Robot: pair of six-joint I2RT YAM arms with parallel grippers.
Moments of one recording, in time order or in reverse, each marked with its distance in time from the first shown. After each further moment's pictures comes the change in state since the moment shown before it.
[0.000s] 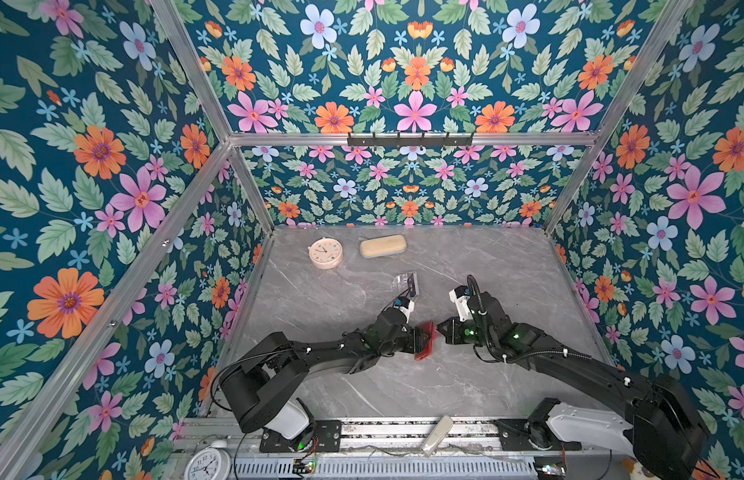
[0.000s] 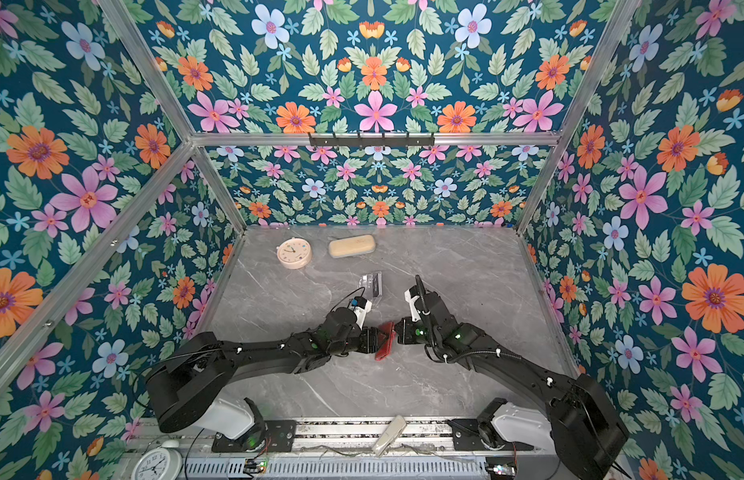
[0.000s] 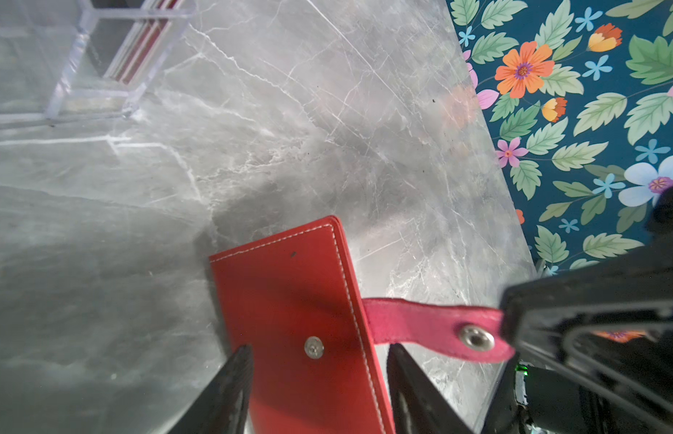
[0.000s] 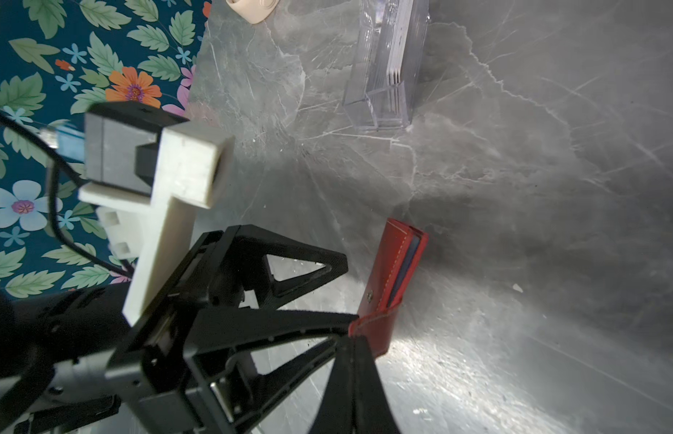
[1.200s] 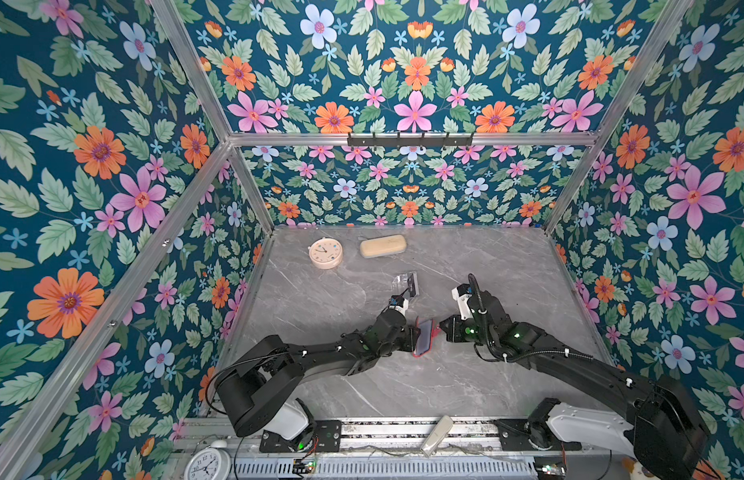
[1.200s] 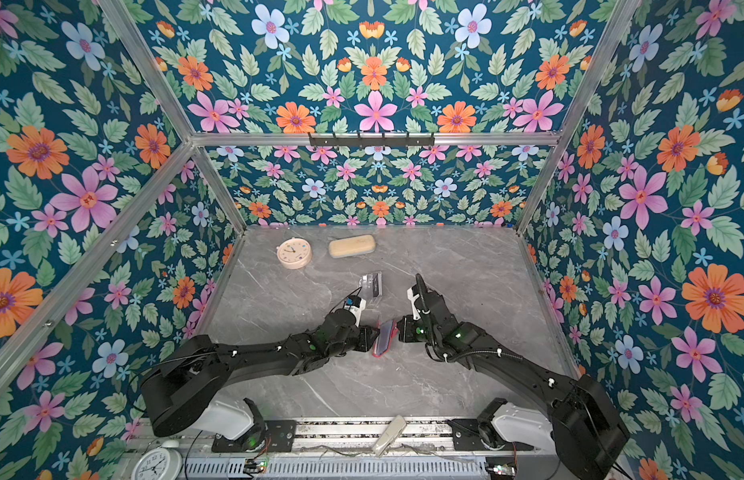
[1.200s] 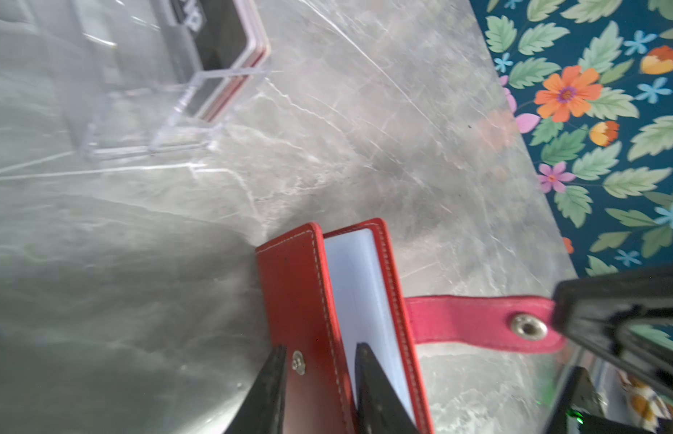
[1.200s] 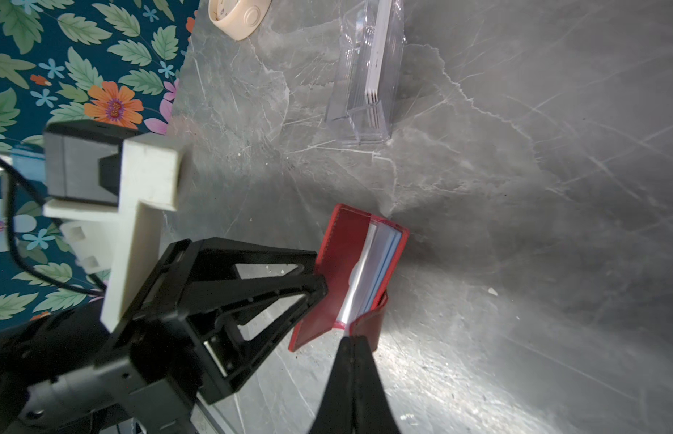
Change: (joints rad) left arm -0.008 -0.033 -0.011 -0.055 -0.169 0.006; right arm 0.000 0.001 0.016 -0.037 0.076 -0.002
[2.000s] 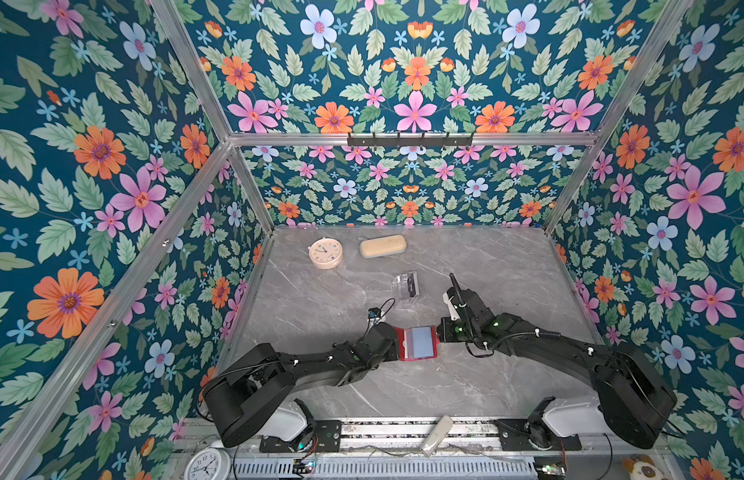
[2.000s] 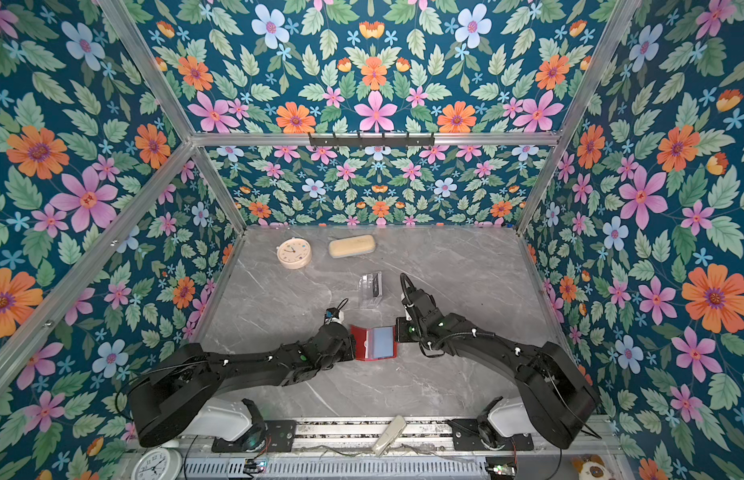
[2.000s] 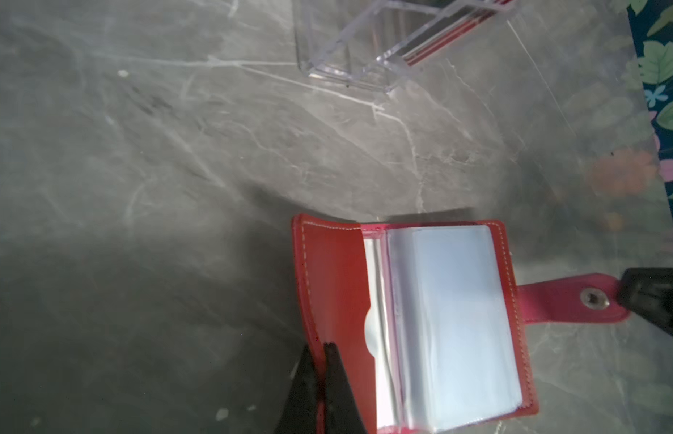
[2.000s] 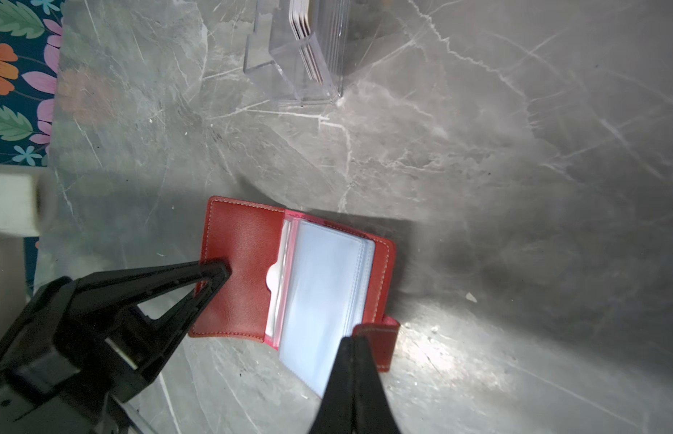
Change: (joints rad) left arm -0.001 -0.073 -0.142 -0.101 -0.169 -0.180; right arm 0.000 0.230 0.072 -0.026 0.021 -0.034
